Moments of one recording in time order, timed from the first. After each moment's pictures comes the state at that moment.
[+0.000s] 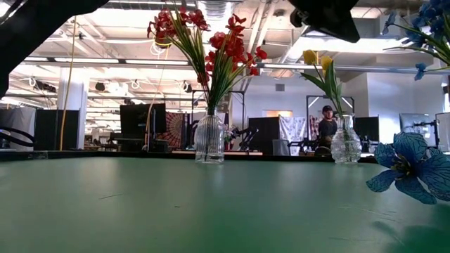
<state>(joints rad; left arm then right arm) -0.08 2.36 2.36 -0.51 -0.41 0.33 -0.53 0.19 1.16 -1.29 -0.58 0.16</state>
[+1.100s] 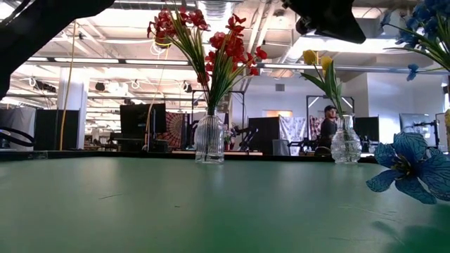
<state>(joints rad) -0.04 2.36 2.35 -0.48 -0.24 0.33 -1.07 0.01 0.98 -1.38 -0.79 -0.25</state>
